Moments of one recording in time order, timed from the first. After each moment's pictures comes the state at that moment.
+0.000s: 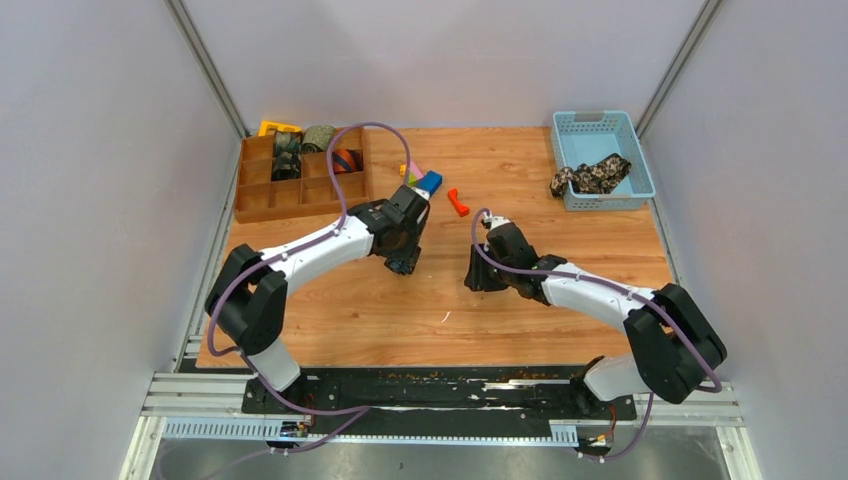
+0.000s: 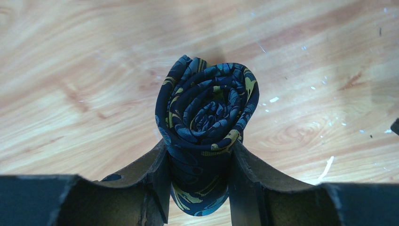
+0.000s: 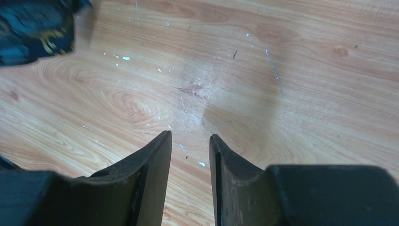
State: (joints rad) left arm -0.72 1.68 1.21 -0.62 -0.21 -0.31; right arm 0.64 1.41 0.71 -0.14 -0.05 0.50
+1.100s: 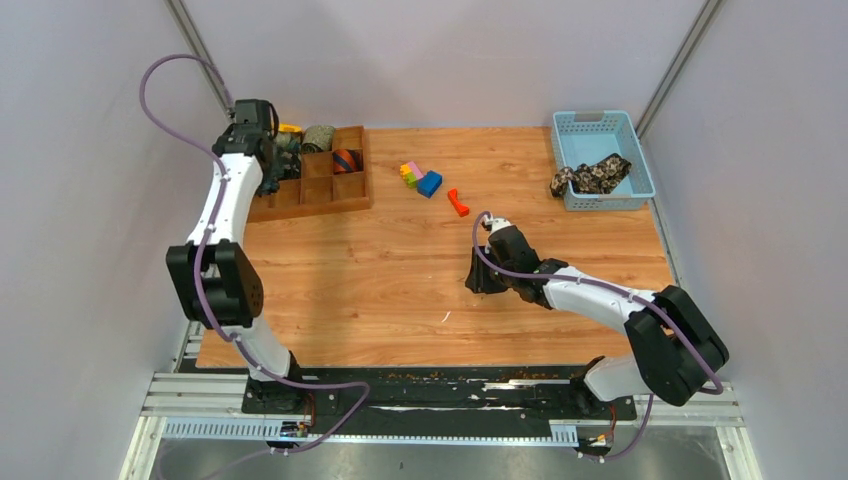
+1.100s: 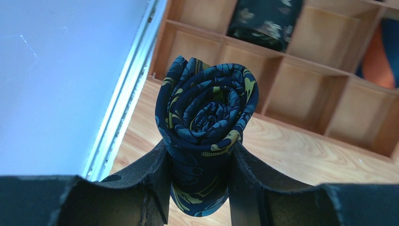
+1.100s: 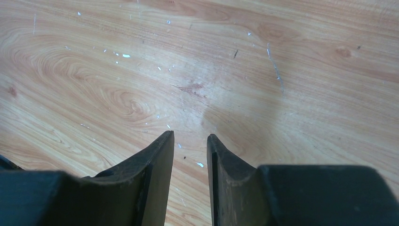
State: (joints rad) left arm 0.05 1.70 1.63 -0.76 -0.38 -0.20; right arm 0.64 1.39 0.67 -0.09 -0.06 0.49
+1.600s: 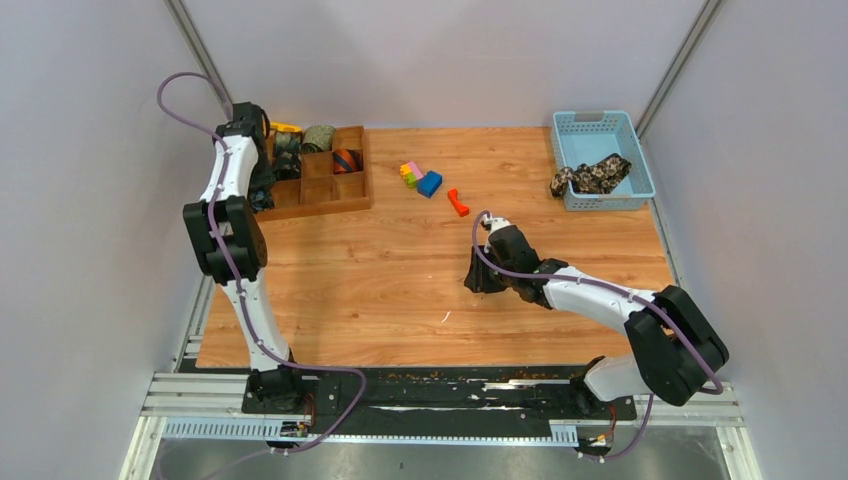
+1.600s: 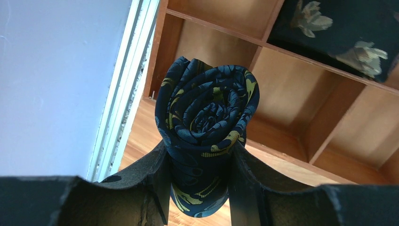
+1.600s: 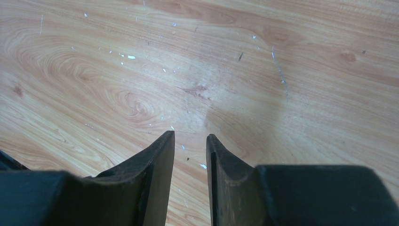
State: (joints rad) left arm 0.17 2.11 1.94 -0.94 -0.34 -0.16; right arm 0.64 1.39 0.67 -0.07 -0.07 0.49
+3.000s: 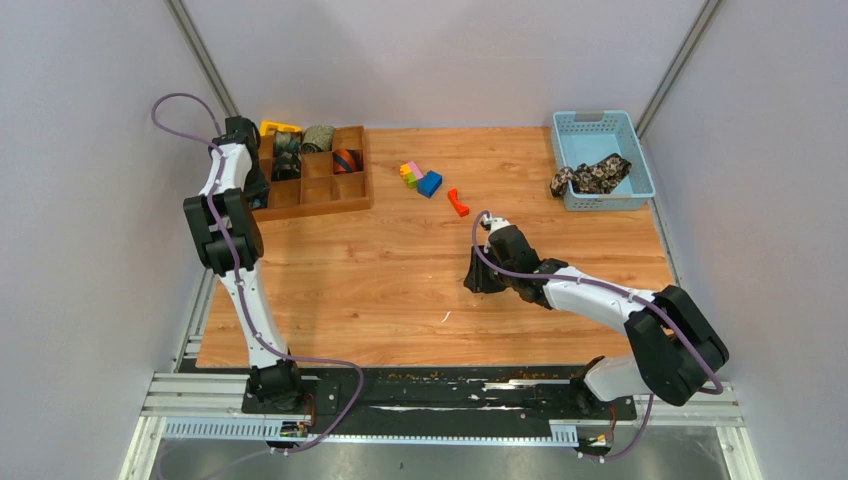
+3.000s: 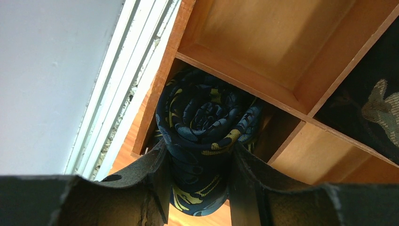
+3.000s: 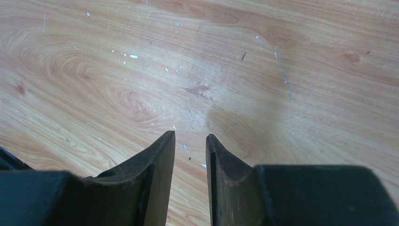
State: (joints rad) left arm 0.25 2.30 2.00 -0.87 -0.30 -0.21; right arm 0.64 1.39 0.67 -0.07 -0.08 0.49
